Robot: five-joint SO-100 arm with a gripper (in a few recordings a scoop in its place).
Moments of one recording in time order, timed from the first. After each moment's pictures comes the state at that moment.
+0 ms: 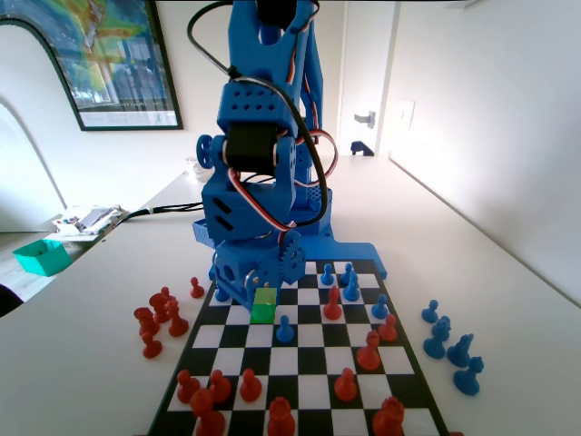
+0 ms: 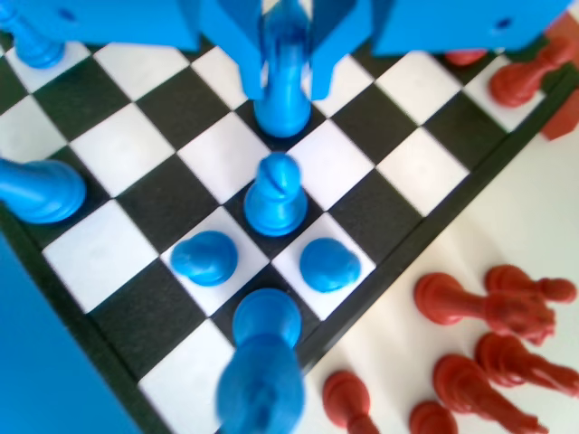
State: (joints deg) arm 11.7 77.8 123.3 38.1 -149.7
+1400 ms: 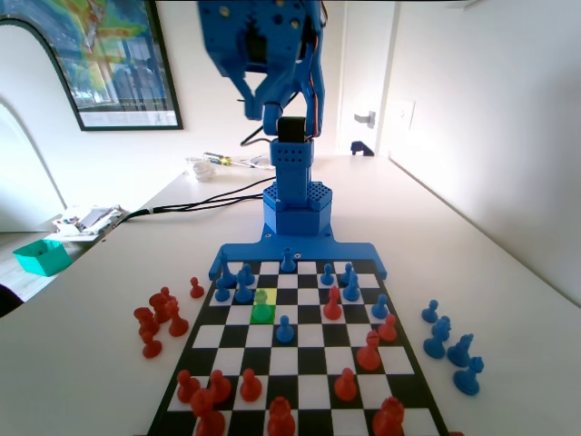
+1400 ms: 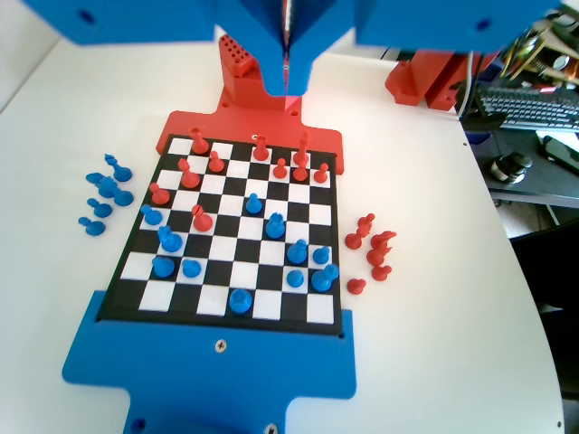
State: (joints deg) arm 12.8 130.9 106.4 92.3 -107.3
